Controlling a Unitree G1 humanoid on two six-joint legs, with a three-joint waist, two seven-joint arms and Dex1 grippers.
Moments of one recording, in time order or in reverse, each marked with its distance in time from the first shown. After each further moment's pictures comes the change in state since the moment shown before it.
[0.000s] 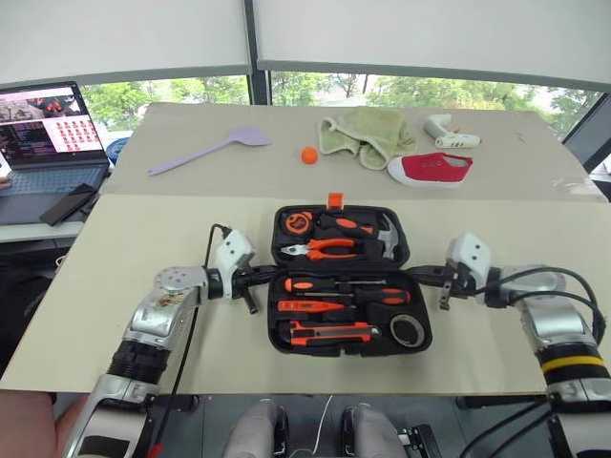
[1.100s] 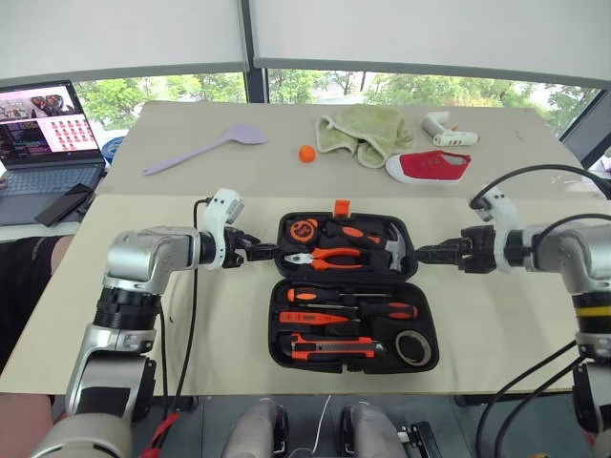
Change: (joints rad) left arm -0.329 0.023 0.115 0.022 -0.138 0.779 0.227; right arm -0.442 -0.091 0.089 -0.004 0.237 1.160 -0.265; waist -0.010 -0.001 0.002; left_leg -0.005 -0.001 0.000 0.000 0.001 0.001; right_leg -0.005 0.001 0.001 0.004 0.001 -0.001
